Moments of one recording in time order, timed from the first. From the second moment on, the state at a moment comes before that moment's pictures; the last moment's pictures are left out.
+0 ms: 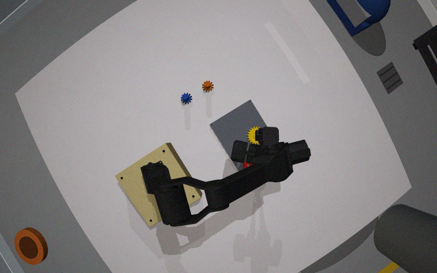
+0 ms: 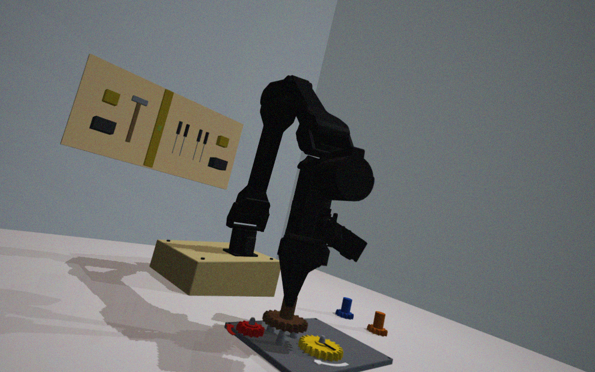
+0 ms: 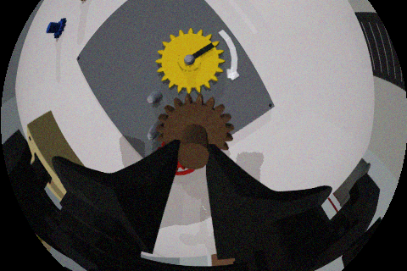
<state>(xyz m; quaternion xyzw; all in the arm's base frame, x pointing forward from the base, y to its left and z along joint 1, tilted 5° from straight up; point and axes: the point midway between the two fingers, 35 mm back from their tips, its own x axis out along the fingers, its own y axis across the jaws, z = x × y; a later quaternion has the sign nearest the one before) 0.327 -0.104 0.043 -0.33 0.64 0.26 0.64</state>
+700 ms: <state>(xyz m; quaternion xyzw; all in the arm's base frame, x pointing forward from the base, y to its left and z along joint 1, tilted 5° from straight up) 0.327 -0.105 0.022 -0.25 0.67 0.18 0.68</state>
